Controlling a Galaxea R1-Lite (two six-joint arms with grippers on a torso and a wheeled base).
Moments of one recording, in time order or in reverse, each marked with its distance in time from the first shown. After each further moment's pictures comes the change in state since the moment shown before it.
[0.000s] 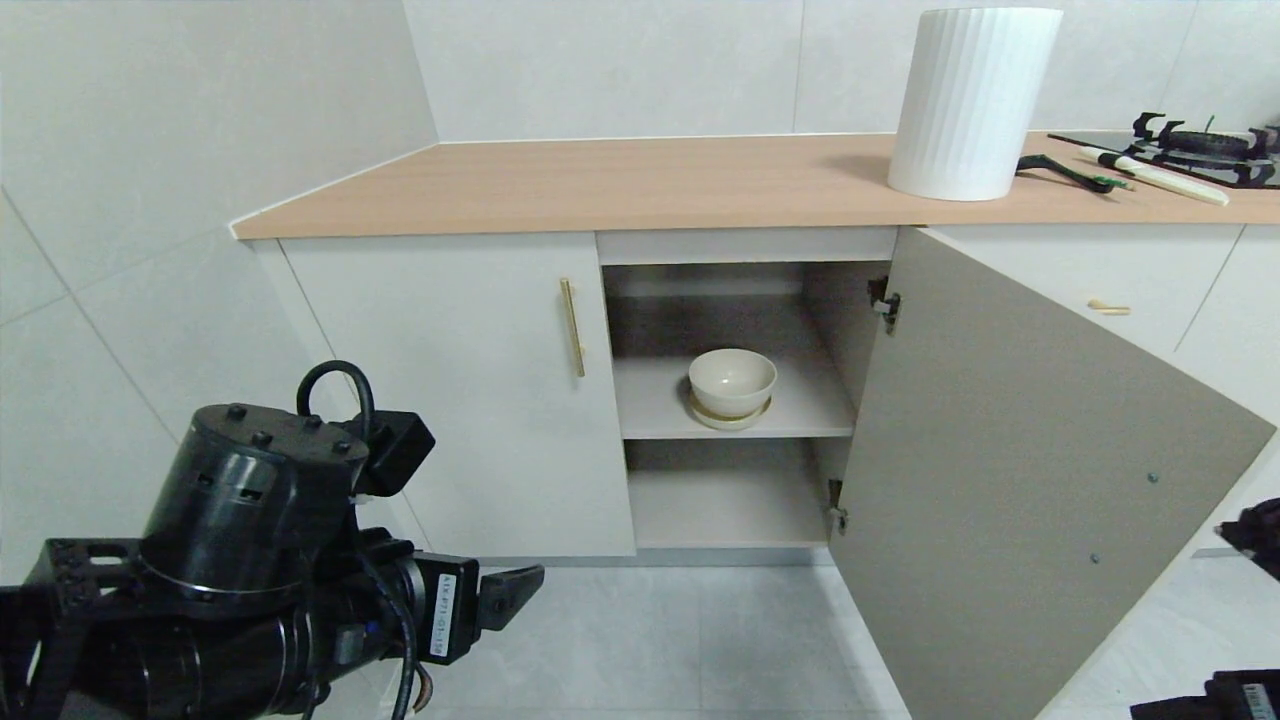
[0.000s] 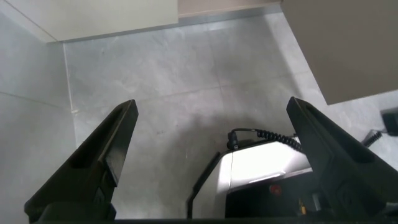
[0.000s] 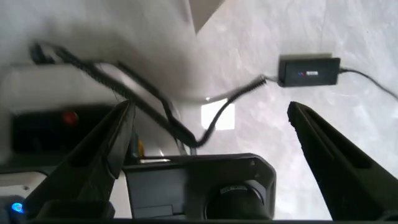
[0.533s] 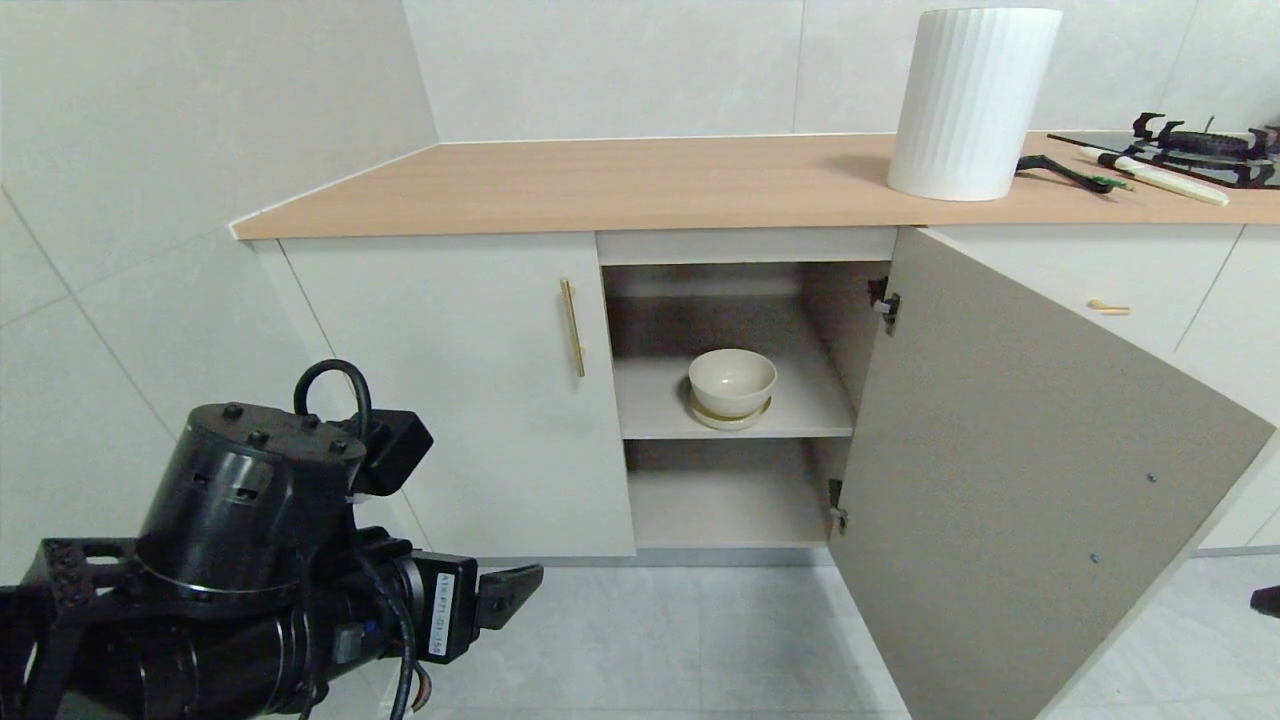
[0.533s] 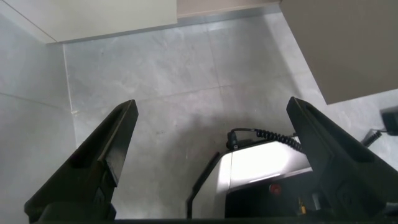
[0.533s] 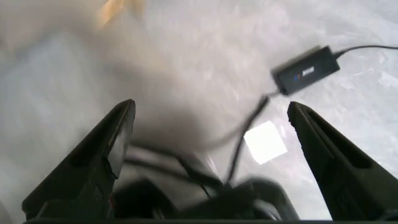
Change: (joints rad) left arm 0.001 -0.003 0.000 0.000 0.001 0.000; right arm -0.455 -0.125 0.010 -0.163 0.000 -0.006
